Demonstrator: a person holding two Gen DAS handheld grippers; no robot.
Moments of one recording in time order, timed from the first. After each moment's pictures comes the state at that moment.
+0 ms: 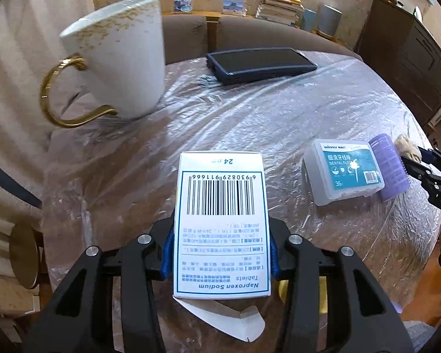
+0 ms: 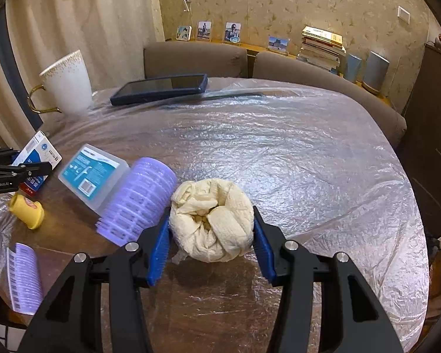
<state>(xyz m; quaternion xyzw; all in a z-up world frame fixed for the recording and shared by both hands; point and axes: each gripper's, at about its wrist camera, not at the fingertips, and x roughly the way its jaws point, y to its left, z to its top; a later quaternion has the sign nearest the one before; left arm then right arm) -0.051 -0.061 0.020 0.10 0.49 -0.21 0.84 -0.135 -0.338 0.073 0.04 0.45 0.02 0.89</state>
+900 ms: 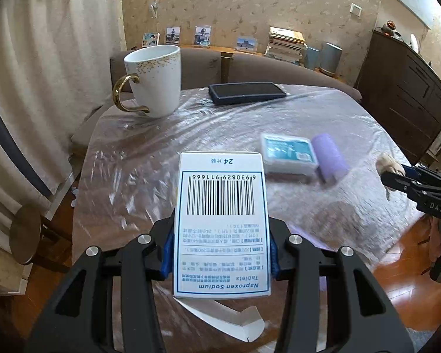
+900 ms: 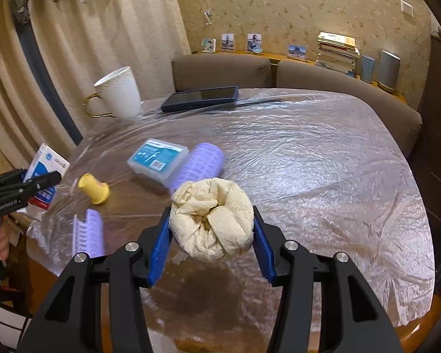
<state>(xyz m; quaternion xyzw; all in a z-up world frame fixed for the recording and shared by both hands) -0.173 -0.046 0.074 0.06 0.43 -0.17 0.89 -0.216 -0.335 0.112 0.08 0.43 0.10 0.90</state>
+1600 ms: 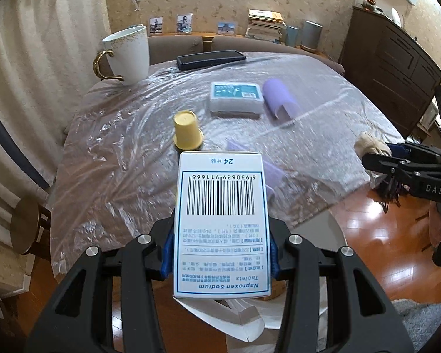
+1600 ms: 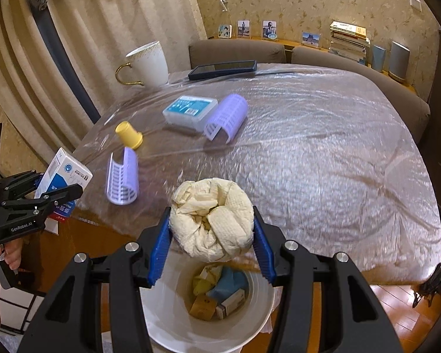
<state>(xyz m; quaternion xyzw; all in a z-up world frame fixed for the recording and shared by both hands) -0.260 -0.075 0.057 0.09 0.45 -0.20 0.87 -0.292 -0.322 0.105 0.08 0.46 0.13 0.88</state>
